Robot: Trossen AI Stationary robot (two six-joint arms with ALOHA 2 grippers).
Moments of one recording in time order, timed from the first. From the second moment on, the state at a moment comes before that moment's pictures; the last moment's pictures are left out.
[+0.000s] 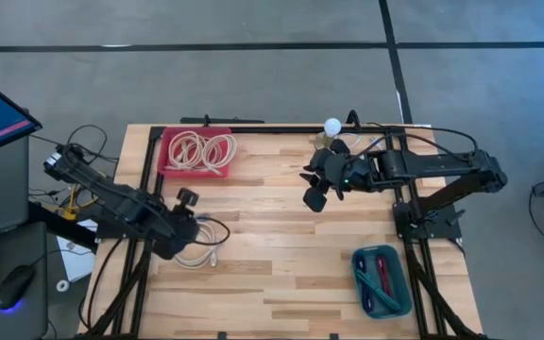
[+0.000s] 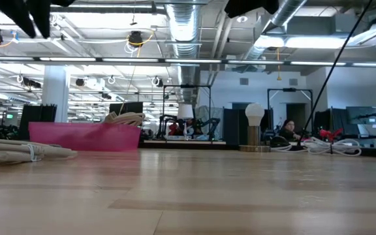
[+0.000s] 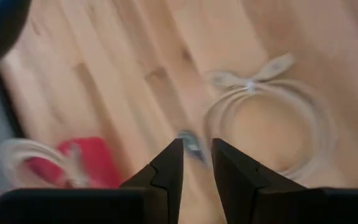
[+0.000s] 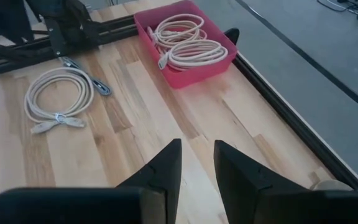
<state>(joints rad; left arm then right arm) -0.58 1.18 1.13 -1.28 -0.39 0.04 0.09 1.38 1.42 -0.75 0.47 0.34</state>
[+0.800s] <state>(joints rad) -0.41 1.23 0.91 -1.09 -0.36 0.10 0.09 1.38 1.42 -0.82 0.47 0.34</state>
